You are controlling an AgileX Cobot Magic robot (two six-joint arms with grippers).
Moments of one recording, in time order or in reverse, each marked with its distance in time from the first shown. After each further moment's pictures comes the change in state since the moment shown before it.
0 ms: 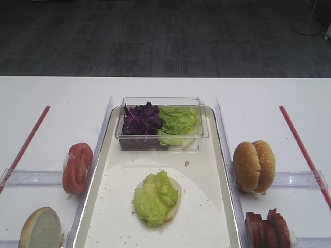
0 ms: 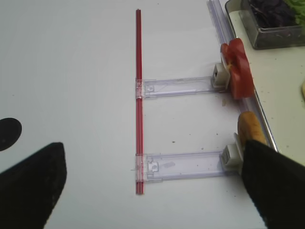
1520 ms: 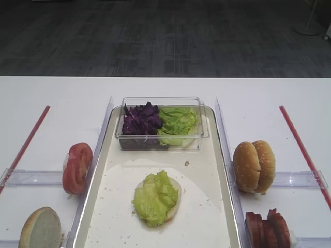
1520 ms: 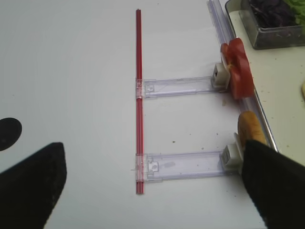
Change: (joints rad) left arm 0.000 0.000 0.000 0.000 0.000 0.000; right arm 0.000 0.000 0.000 0.031 0.000 -0.052
